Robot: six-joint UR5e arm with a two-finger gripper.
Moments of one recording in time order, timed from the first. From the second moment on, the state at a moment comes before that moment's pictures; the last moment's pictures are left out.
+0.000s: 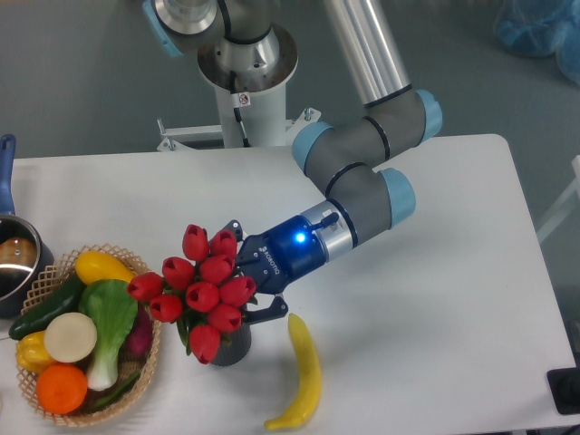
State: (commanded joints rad) arm 2.53 -2.08 -1.71 -0.78 -0.02 1.26
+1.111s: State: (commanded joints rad) arm 2.54 -2.09 -1.79 -0.78 -0.02 1.33
